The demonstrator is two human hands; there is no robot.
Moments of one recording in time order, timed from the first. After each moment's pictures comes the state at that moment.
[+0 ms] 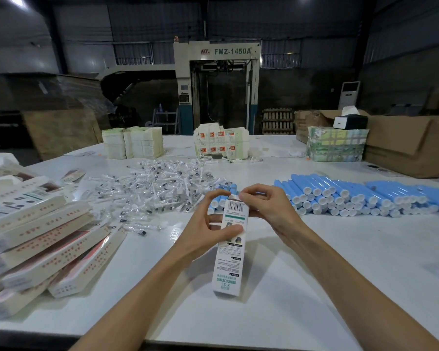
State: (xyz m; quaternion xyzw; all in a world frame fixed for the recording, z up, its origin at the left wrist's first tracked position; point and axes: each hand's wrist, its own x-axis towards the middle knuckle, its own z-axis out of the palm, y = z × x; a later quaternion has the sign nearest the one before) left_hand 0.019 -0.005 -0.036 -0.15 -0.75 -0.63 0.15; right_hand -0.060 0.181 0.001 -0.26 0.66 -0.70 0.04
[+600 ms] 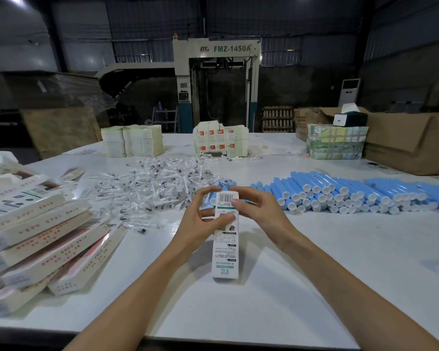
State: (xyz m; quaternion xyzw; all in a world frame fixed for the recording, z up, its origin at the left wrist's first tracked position) left_hand 0.008 -0.012 -0.041 -0.10 -0.72 -0.66 0.18; right_hand -0.056 0.173 -0.016 -0.32 0.65 -0.69 0.04
